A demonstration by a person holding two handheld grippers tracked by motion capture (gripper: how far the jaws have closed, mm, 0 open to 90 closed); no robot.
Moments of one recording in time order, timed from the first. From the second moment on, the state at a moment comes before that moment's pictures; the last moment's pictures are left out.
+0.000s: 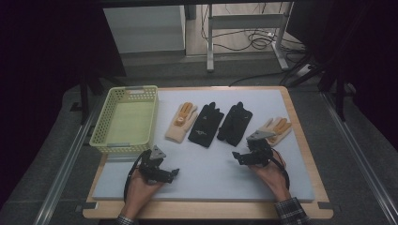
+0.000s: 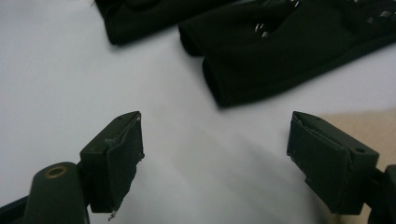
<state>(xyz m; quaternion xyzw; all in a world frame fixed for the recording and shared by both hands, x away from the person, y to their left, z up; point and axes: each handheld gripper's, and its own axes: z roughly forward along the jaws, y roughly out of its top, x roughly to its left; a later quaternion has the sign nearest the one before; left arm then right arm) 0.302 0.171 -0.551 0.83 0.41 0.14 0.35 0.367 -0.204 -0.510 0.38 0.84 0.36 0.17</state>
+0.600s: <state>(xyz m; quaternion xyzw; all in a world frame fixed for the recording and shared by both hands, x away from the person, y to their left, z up) 0.301 0.171 -0.551 0.83 0.41 0.14 0.35 0.447 -0.188 -0.498 0.39 0.83 0.35 0.19</state>
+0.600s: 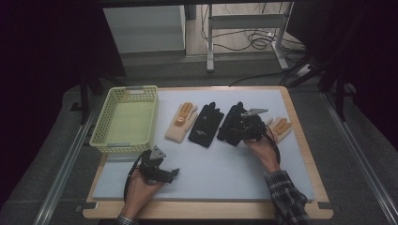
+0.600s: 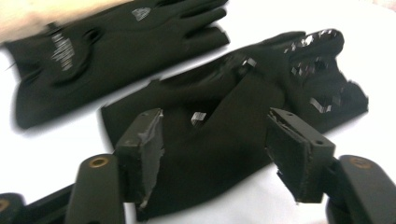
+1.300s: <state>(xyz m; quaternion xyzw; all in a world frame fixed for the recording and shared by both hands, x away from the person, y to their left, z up) 0.301 0.171 -0.551 0.83 0.41 0.15 0.35 0.493 -0.181 -0.517 0.43 0.83 0.33 0.13</state>
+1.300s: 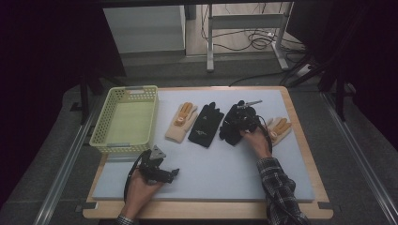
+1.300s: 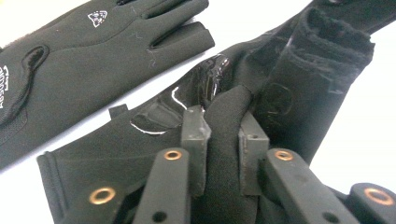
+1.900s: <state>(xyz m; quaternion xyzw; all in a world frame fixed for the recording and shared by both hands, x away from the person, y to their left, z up) 0.301 0.171 -0.551 0.83 0.41 0.15 0.35 0.425 -0.181 -0.478 0.36 0.84 0.38 0.12</state>
